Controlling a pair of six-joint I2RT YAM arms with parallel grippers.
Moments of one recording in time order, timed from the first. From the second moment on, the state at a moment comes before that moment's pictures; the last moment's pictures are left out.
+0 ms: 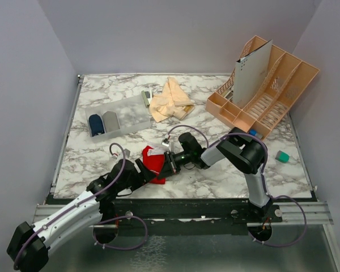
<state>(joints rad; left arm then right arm) -0.73 0.55 0.16 -0.32 -0.01 -1.14 0.82 2.09 0.83 0.67 -0.92 0.76</state>
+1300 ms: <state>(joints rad) -0.73 0.90 0.20 -0.08 -0.09 -1.15 0.82 1.81 0.73 0.48 -0.77 0.62</state>
